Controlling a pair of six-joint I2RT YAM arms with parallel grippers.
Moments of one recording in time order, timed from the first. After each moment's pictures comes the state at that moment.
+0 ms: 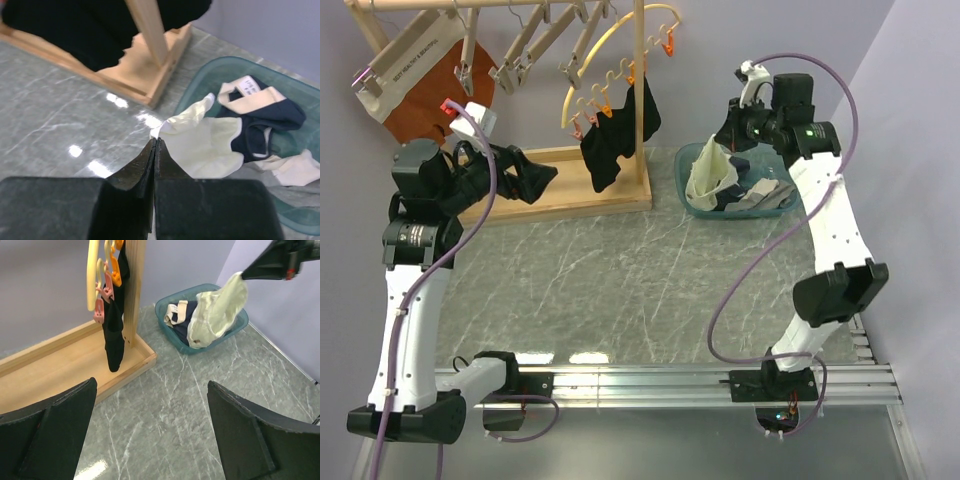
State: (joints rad) left arm -0.04 1.06 1.47 -0.51 0.59 -0.12; right arm 0.14 1.73 2.02 -0.81 -0.44 -0.08
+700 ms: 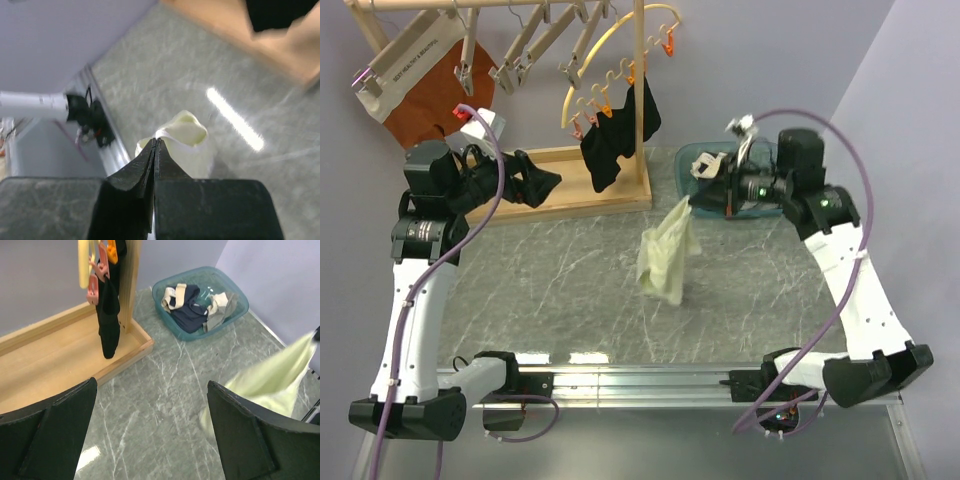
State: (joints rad) left arm -0.04 1.07 1.42 -0.51 0.61 -0.11; right arm 0.25 1.27 1.56 -0.72 -0.86 0.13
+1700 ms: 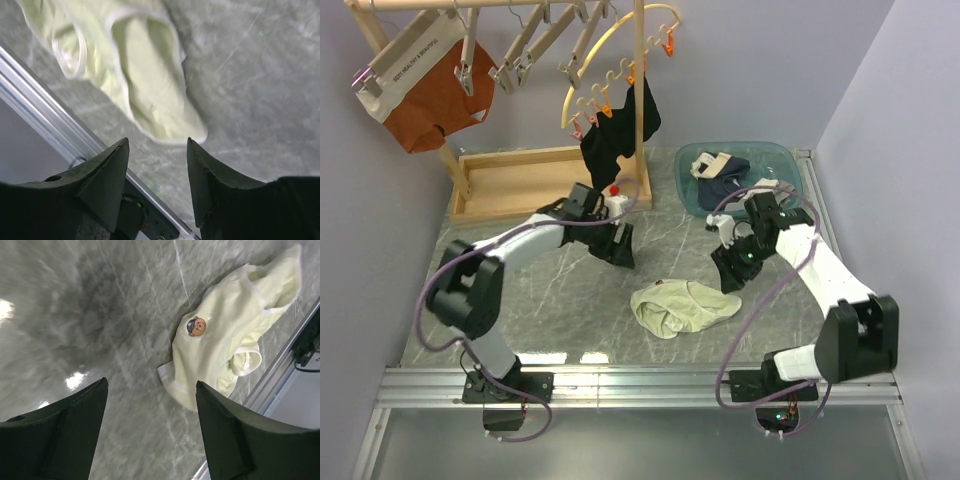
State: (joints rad) left arm -0.48 1.66 1.14 -0.43 0.58 -0.07; right arm 0.19 1.34 1.04 -1.10 -0.44 -0.56
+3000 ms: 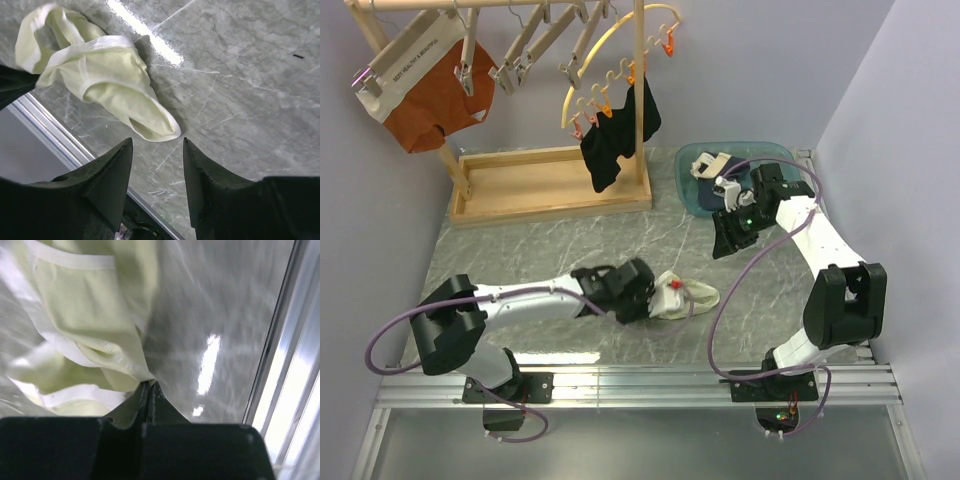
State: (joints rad) left arm -1.03 1.49 0.96 -0.40 0.16 0.32; right arm 0.11 1.56 1.29 -1.02 -0.56 -0.36
